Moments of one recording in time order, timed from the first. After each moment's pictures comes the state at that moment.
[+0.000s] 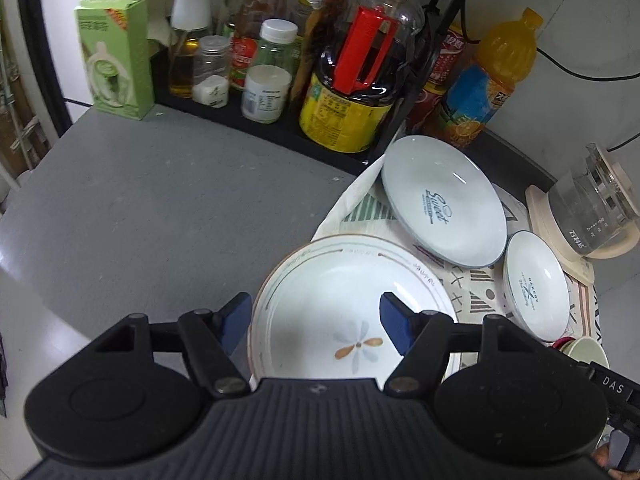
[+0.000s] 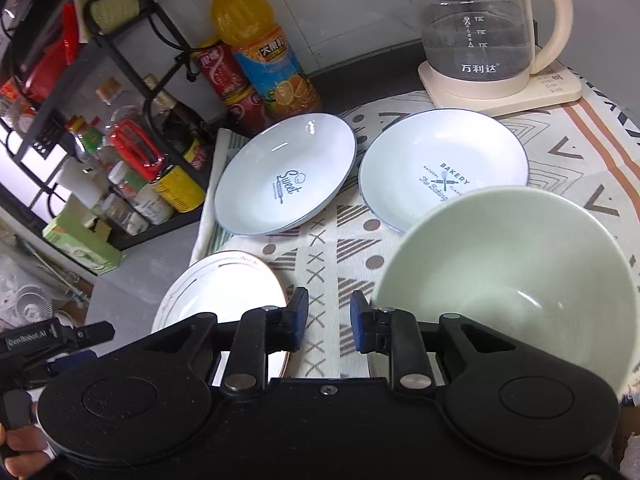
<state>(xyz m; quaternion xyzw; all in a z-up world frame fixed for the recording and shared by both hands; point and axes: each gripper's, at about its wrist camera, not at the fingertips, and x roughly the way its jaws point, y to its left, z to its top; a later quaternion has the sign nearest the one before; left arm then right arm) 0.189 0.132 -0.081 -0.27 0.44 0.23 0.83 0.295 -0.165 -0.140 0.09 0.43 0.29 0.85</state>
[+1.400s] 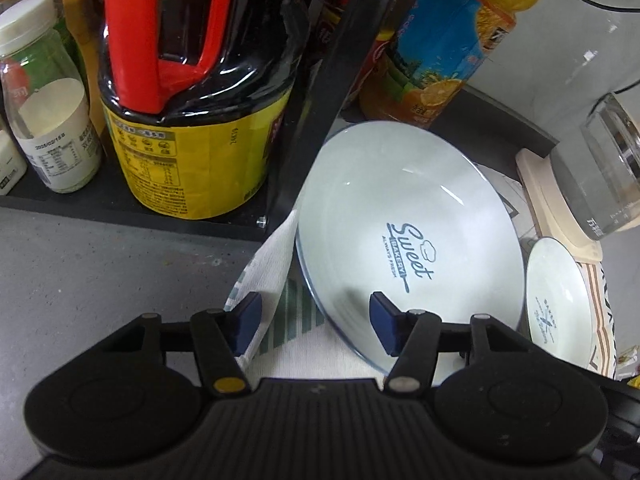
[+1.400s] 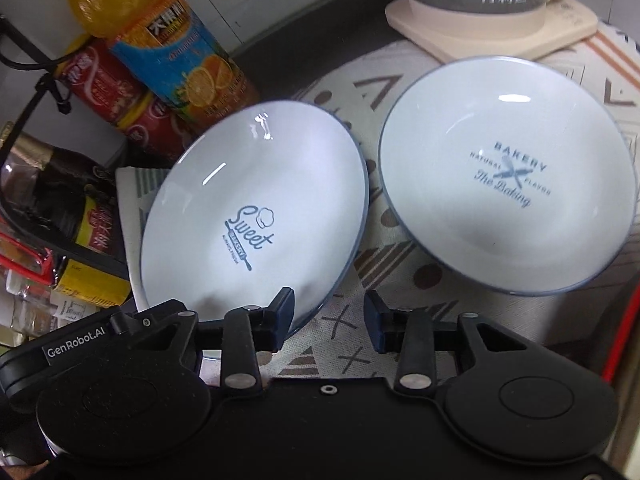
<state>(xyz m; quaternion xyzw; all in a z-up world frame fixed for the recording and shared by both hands) 0.370 0.166 -0.167 -0.23 0.50 0.09 0.83 0.392 -0.053 -0.196 0.17 0.49 0.14 0.84</state>
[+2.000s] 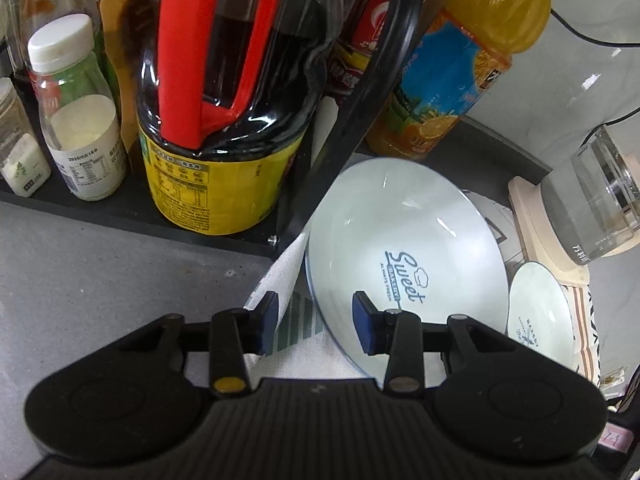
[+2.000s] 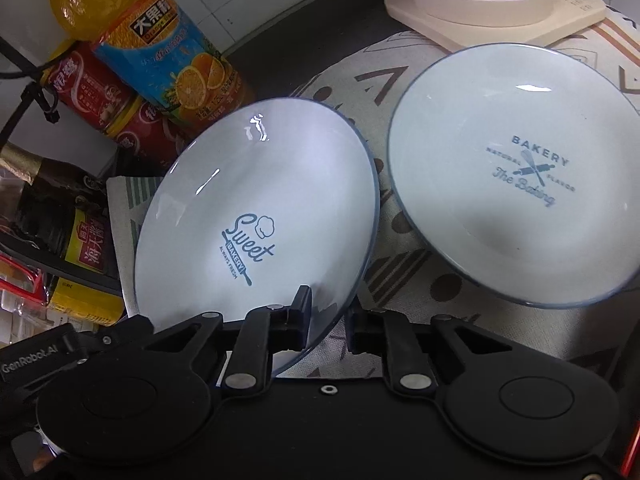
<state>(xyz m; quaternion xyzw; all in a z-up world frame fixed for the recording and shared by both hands) 0.359 0.177 -0.143 -0.25 0.48 0.10 0.84 0.402 -0.049 -0.207 0.18 0.49 0.14 0.84</state>
